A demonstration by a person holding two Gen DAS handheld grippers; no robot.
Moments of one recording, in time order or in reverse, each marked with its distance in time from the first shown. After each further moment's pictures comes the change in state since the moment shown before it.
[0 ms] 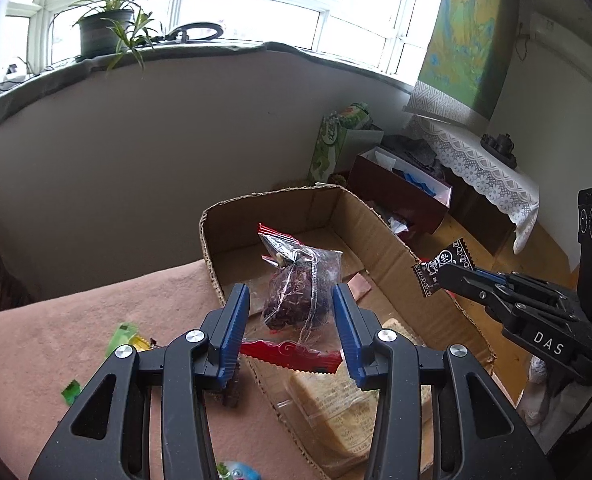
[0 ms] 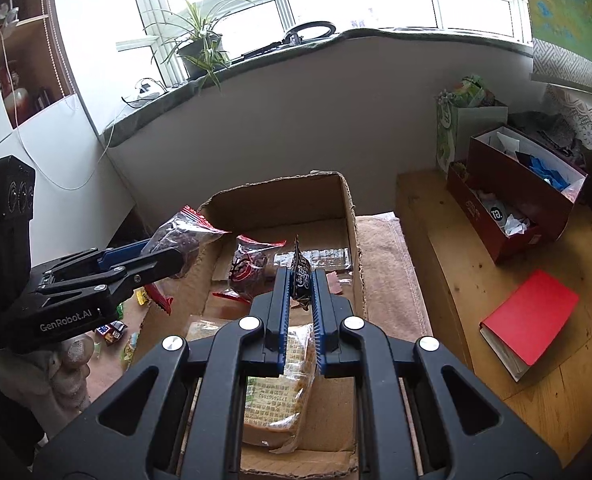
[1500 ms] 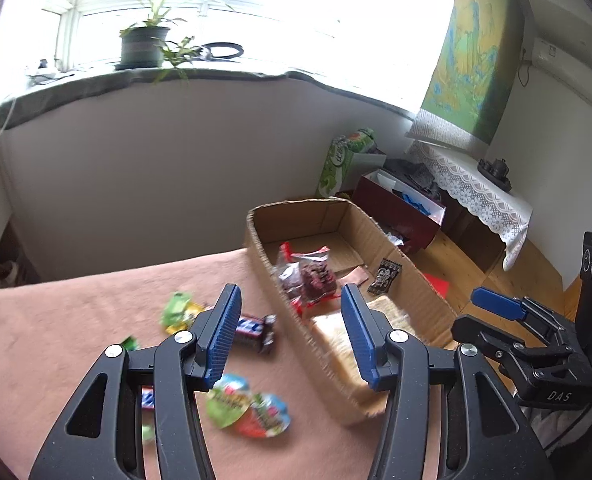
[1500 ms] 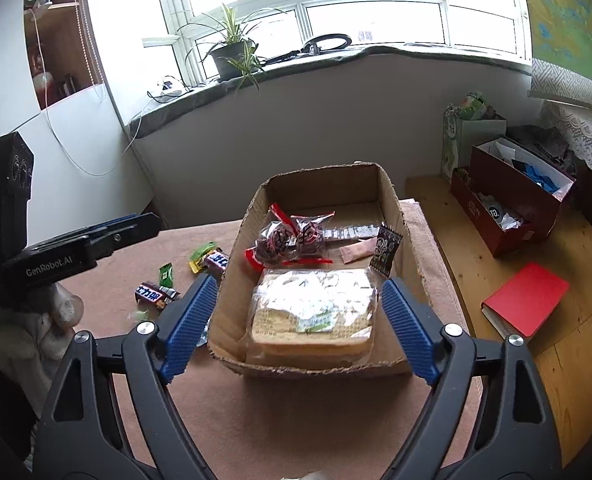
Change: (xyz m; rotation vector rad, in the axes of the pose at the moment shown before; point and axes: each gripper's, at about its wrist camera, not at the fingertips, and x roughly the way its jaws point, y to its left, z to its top) left arm -0.085 0.028 -0.023 -0.065 -0.072 0.010; right arm -0.066 0.070 -0.042 -0.044 -0.026 -0.005
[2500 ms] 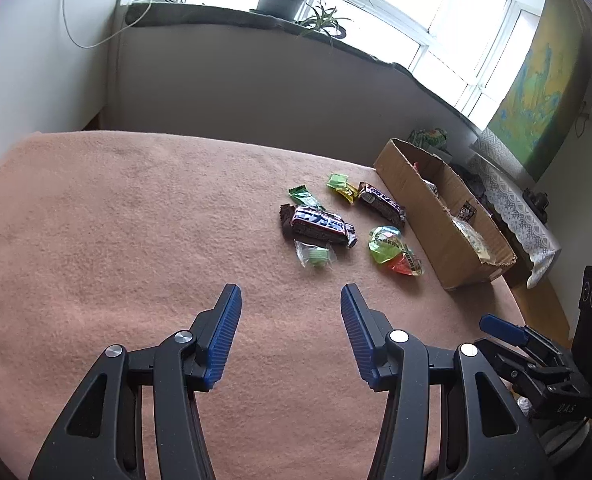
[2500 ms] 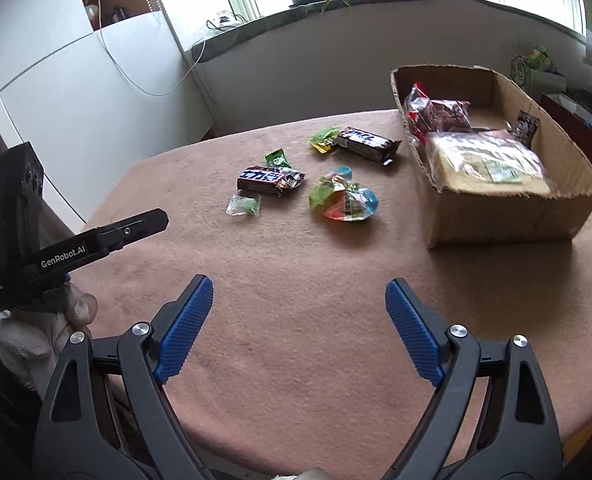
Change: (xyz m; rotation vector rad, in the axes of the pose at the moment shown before) left arm -0.080 0.116 -0.129 -0.252 0.048 0.117; right arm 0.028 0.130 -0.099 -0.057 0.174 0.144
